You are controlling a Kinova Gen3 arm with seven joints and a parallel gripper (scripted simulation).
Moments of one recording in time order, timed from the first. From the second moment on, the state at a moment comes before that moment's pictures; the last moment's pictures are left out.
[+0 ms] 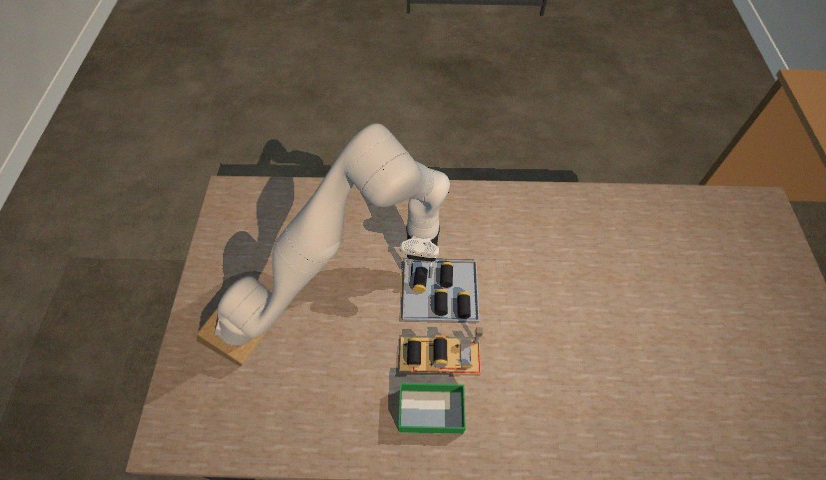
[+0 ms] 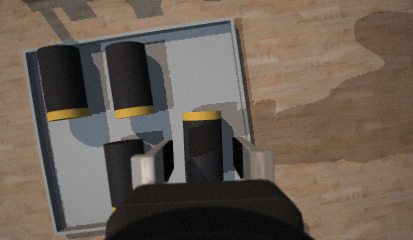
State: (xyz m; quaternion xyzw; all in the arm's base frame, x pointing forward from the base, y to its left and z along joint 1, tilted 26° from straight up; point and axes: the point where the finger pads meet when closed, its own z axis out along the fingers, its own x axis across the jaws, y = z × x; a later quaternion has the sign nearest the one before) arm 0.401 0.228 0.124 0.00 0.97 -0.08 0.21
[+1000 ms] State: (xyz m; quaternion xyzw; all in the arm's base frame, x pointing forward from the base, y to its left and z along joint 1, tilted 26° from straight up) arm 0.416 0.223 0.093 0.00 0.97 -0.08 0.21
